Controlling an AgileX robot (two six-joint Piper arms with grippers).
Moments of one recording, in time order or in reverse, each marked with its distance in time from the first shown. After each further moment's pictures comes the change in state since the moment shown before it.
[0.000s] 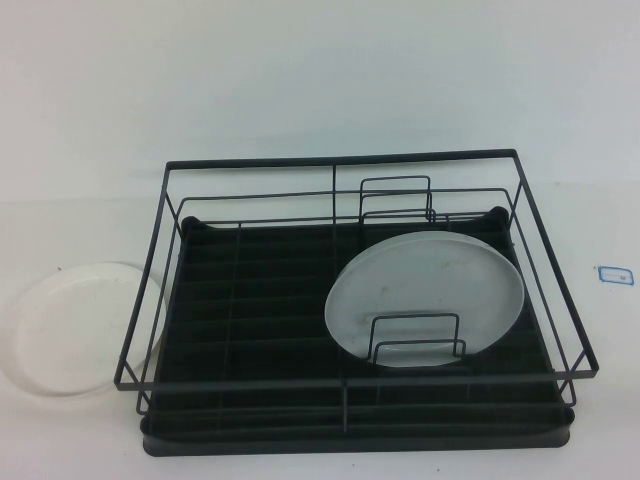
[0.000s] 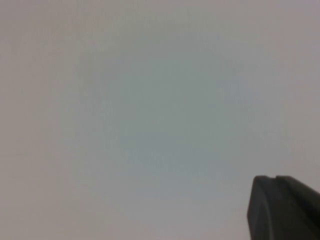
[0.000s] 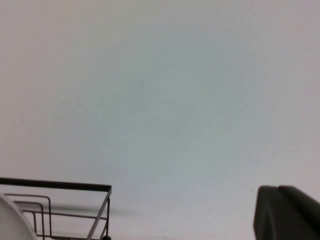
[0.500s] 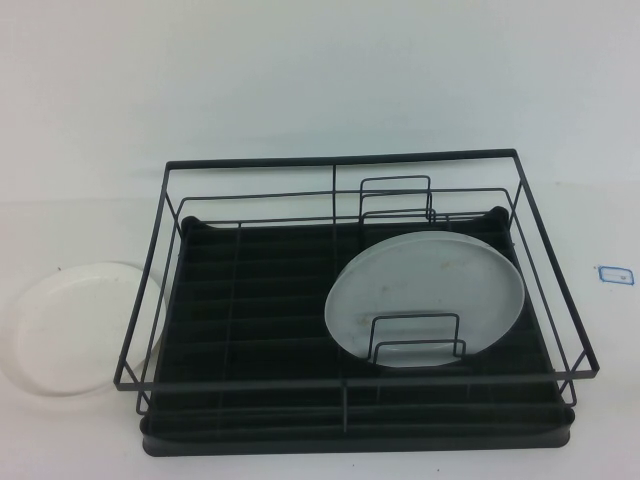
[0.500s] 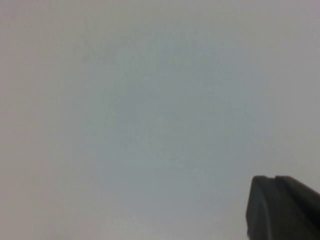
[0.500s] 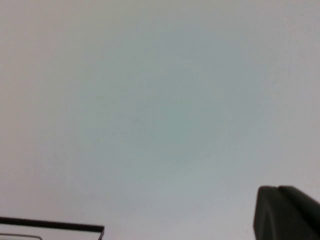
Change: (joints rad) right arm 0.000 0.000 -0.012 -0.005 -0.090 0.000; left arm 0.000 0.005 -0.088 -0.023 0.125 -0.136
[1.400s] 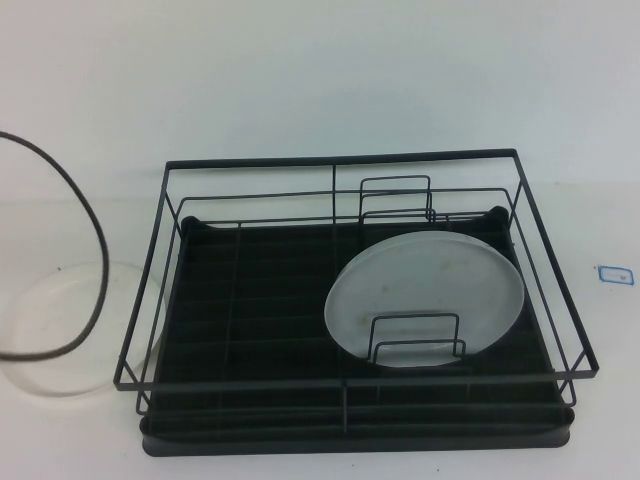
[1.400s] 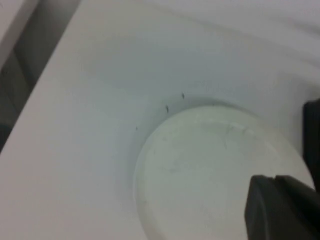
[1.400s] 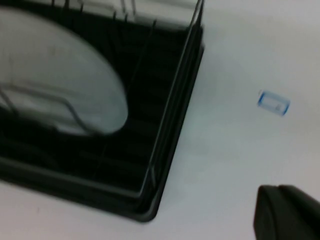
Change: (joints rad) right arm 0.000 0.880 -0.790 0.216 0.962 -0.236; left arm 0.183 1.302 -0.825 -0.254 0.642 0.178
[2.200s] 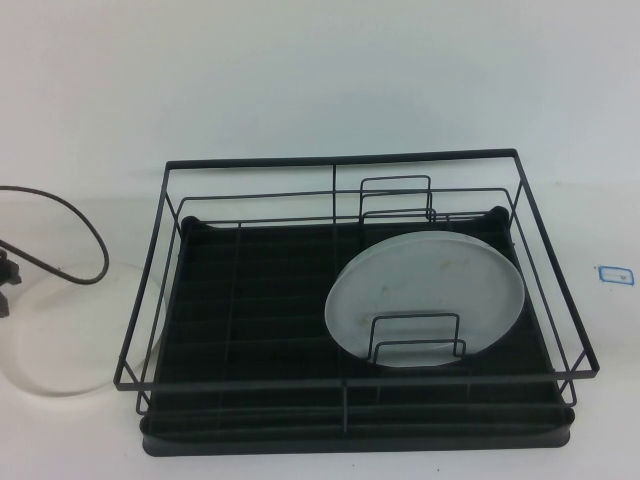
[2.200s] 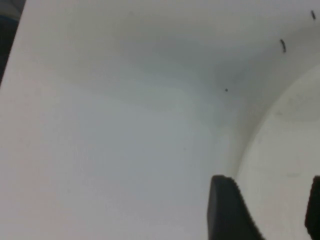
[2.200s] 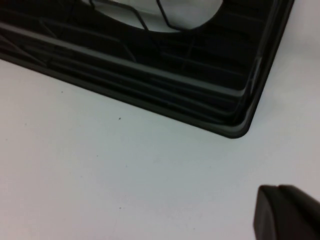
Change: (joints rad) right arm 0.000 0.047 0.112 0.184 0.191 -0.110; left arm 0.087 0.540 -0.288 0.040 0.130 0.065
